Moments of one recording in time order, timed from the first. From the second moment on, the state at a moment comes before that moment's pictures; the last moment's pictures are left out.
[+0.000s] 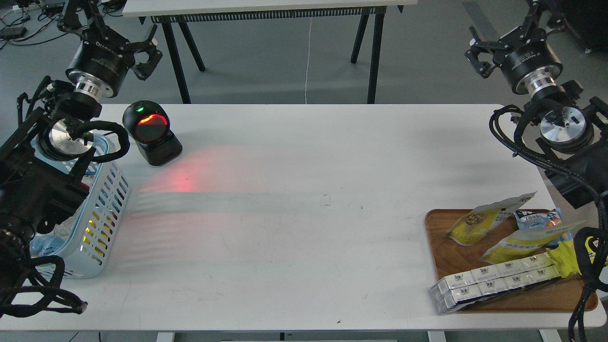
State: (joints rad) left arm -0.82 0.33 -1.08 -0.62 0.12 -0.45 -0.19; right arm 0.99 -0.34 0.71 0.40 0.27 0.49 0.19
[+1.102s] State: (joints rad) left arm -0.82 0.40 -1.04 -0.63 0.13 -0.49 -0.18; right arm 1.73 -0.61 -0.13 1.15 -0.65 0.49 0.38
